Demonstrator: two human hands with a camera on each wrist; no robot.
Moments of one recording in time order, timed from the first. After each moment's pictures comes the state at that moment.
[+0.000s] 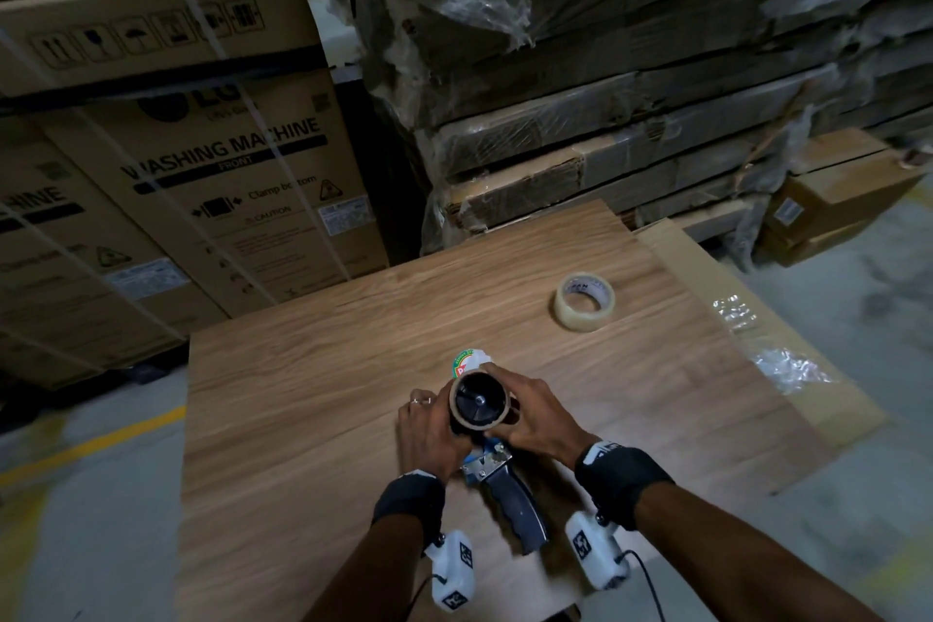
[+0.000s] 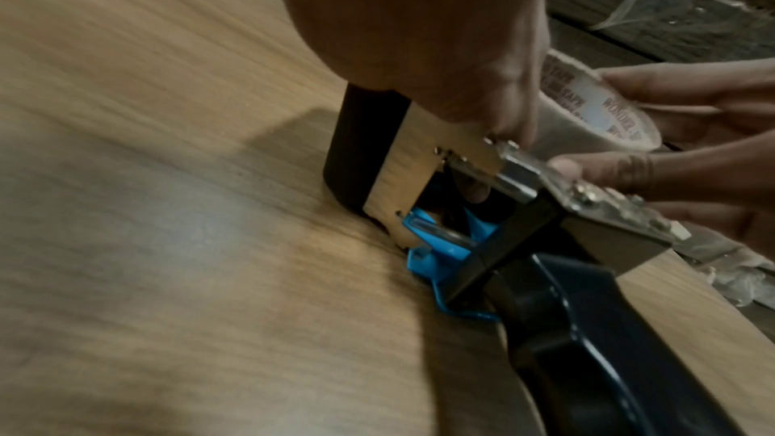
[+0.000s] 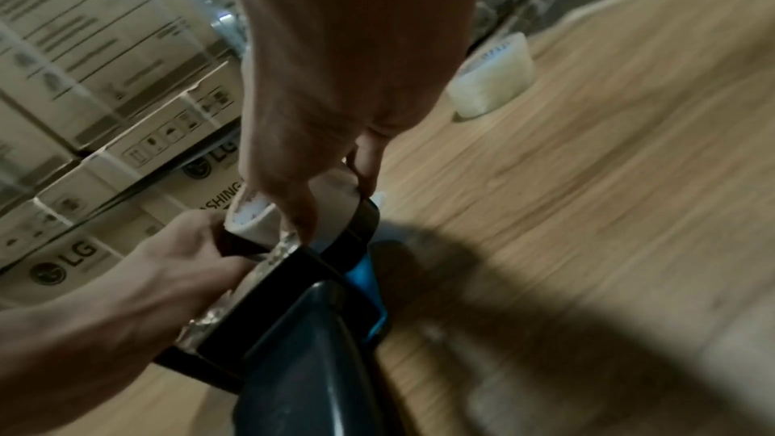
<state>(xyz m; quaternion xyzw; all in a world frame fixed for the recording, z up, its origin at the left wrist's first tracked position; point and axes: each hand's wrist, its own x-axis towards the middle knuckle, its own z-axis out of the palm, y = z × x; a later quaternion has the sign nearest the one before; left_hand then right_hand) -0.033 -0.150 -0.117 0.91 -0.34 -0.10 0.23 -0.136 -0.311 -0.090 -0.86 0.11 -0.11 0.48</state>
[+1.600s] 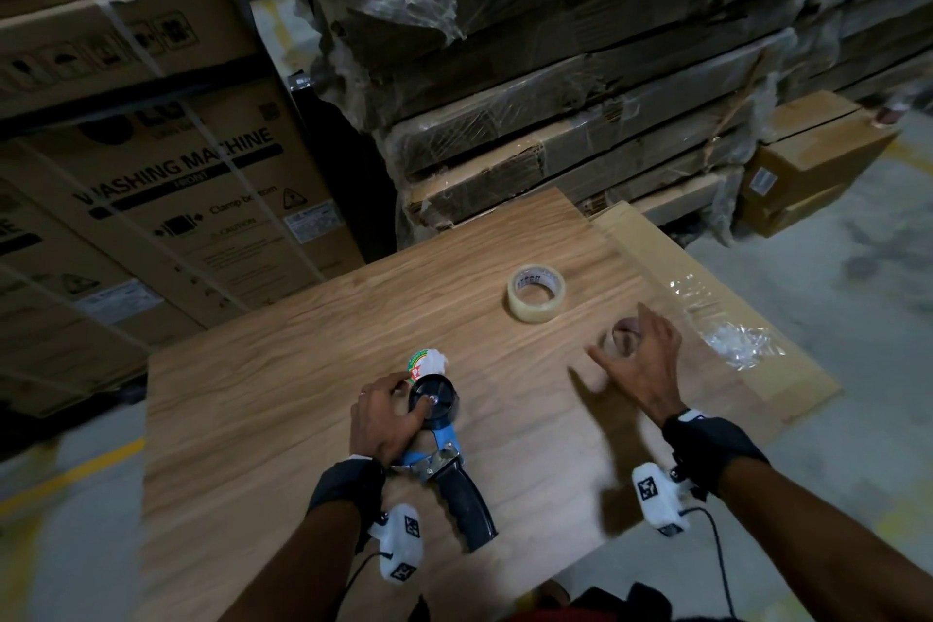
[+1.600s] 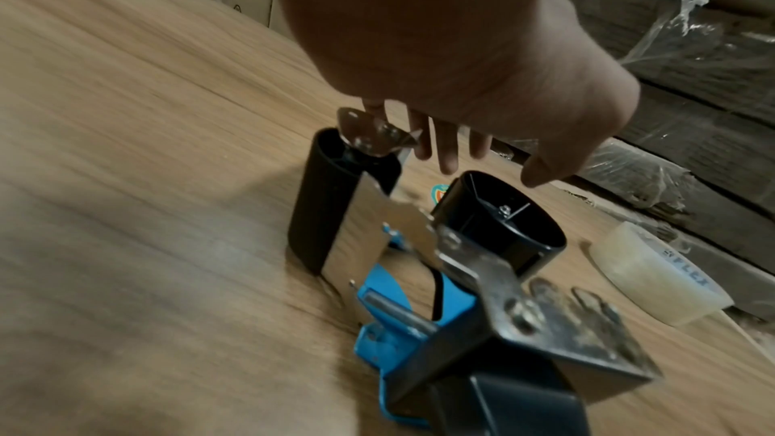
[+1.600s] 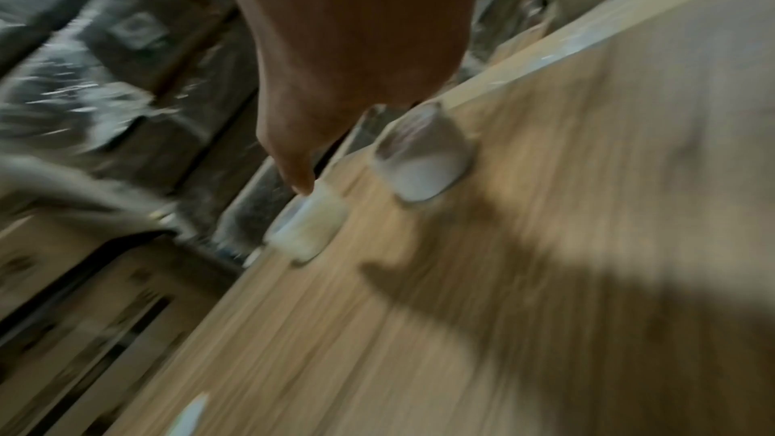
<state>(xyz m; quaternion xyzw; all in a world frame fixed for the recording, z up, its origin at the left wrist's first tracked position) -0.029 -0.174 -0.092 0.91 -0.24 -0.14 0.31 -0.252 -0.493 -0.123 -0.82 0.45 -0.23 0.27</state>
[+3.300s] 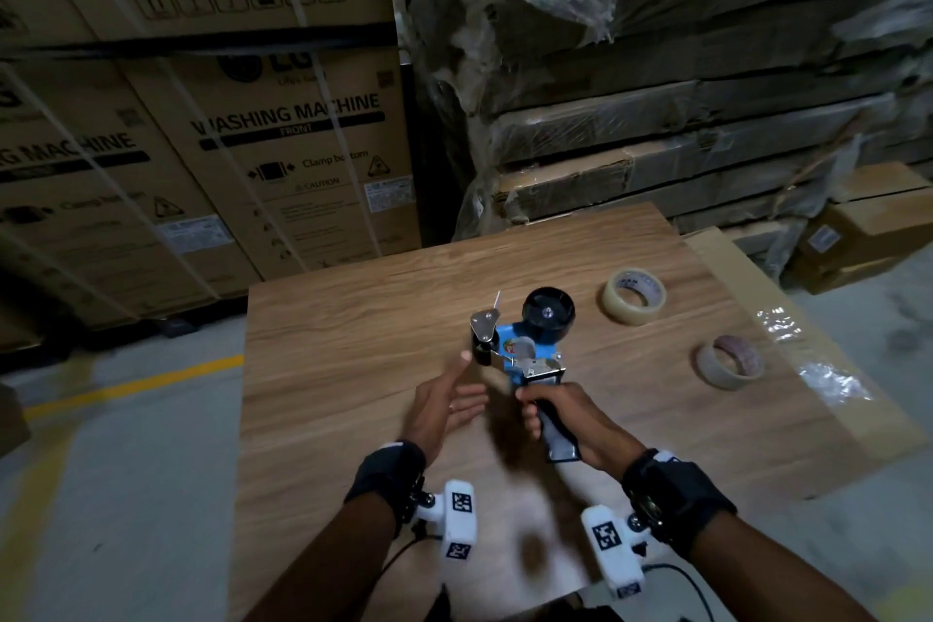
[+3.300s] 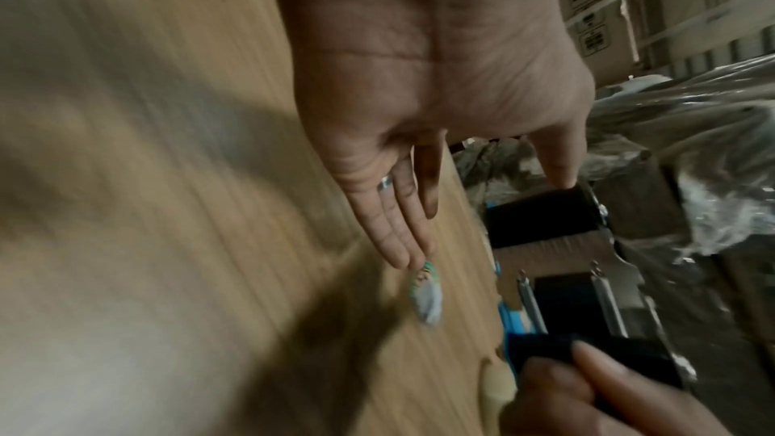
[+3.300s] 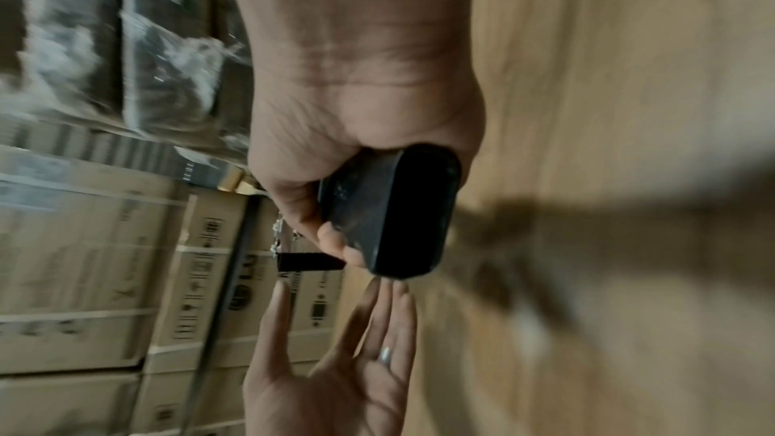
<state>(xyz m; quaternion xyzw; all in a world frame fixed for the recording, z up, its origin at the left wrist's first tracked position) -0.006 -0.085 -0.083 0.60 0.06 -0.43 0.67 -0.129 -0.241 -0.061 -0.48 0.38 0.05 0.79</state>
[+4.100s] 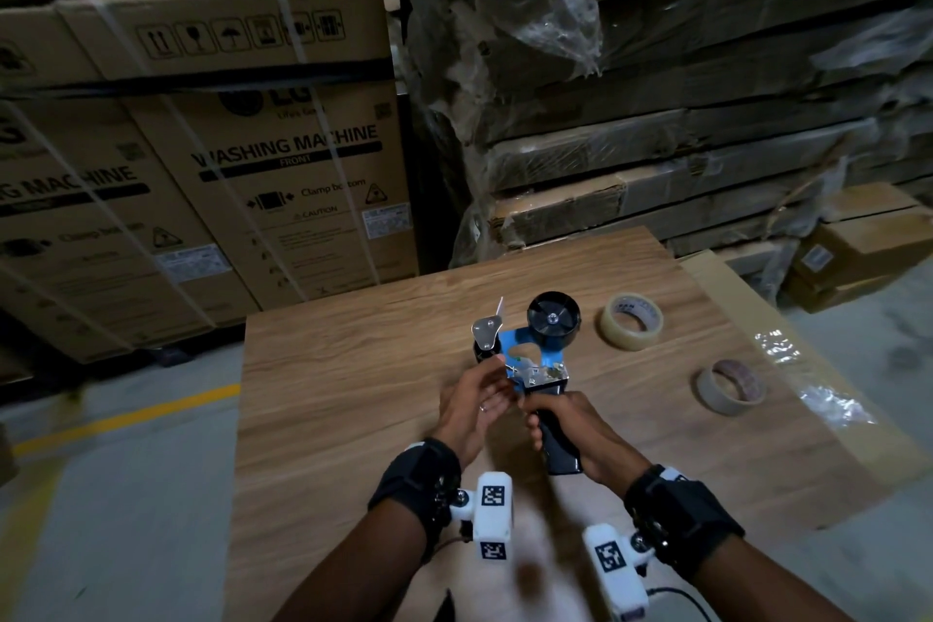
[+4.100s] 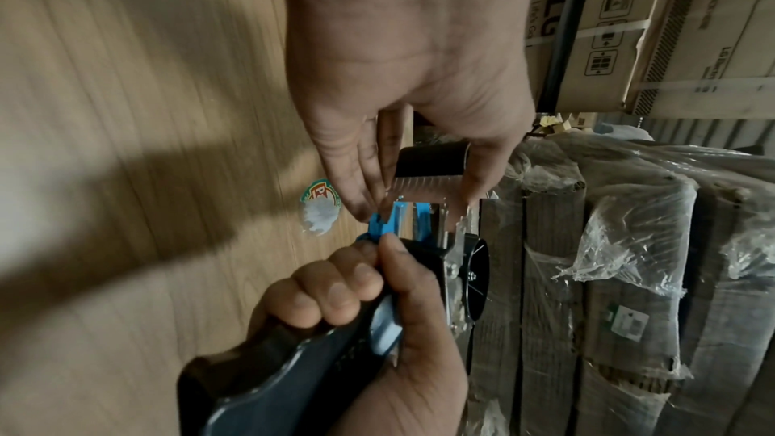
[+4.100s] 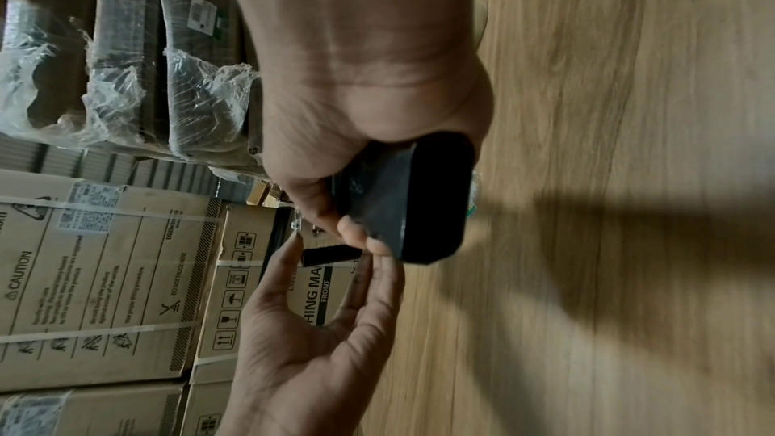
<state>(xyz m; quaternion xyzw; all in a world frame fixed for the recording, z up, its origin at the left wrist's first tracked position) -0.009 -0.141 -0.037 0.50 0.13 -0.42 0.74 -0.116 -0.248 -0.038 -0.51 0.39 -0.01 0.77</state>
